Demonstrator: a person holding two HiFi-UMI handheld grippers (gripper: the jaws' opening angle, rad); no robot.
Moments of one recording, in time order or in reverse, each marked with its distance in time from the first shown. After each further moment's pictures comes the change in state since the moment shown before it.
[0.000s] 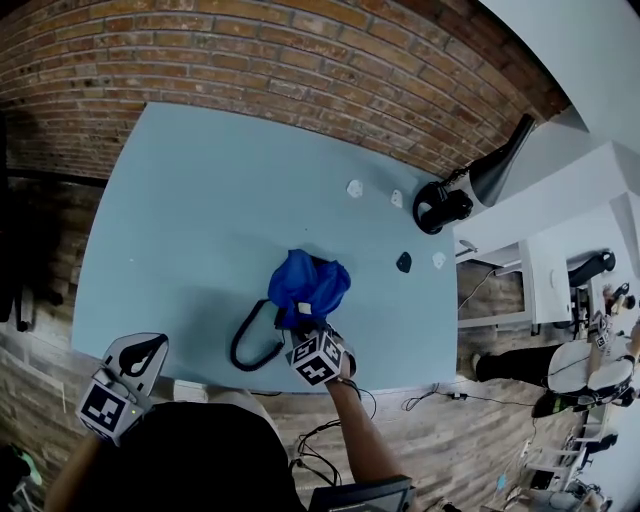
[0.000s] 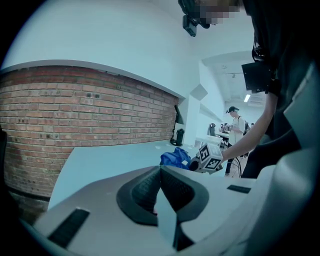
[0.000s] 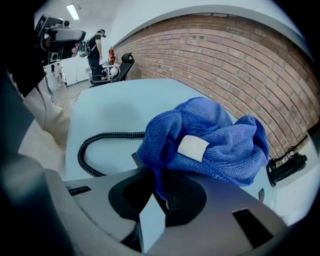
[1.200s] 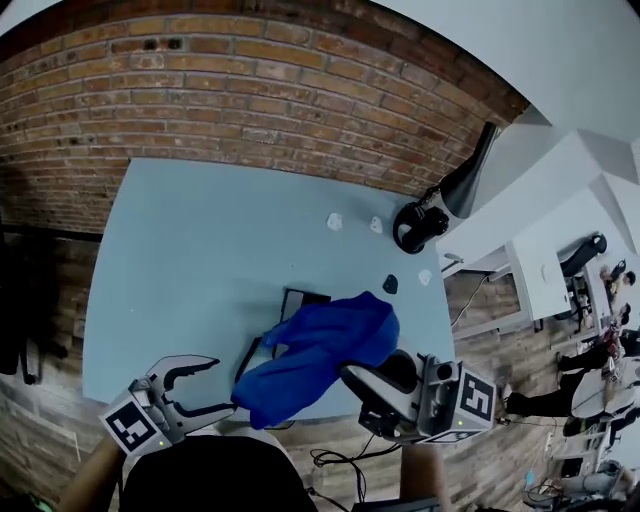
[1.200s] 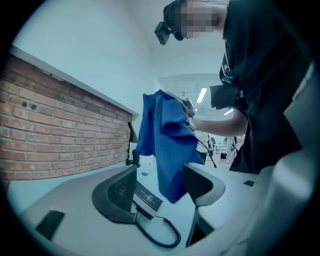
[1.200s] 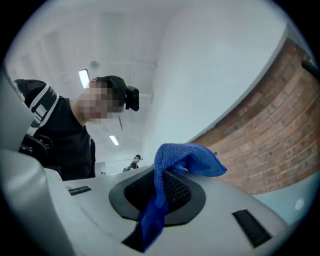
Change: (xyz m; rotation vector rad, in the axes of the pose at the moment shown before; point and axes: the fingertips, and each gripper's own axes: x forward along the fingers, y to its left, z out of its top) left arm 0.031 -0.089 0.074 0.206 -0.195 -0.547; right arm -0.397 -0.026 0.231 0.296 -1.273 0.541
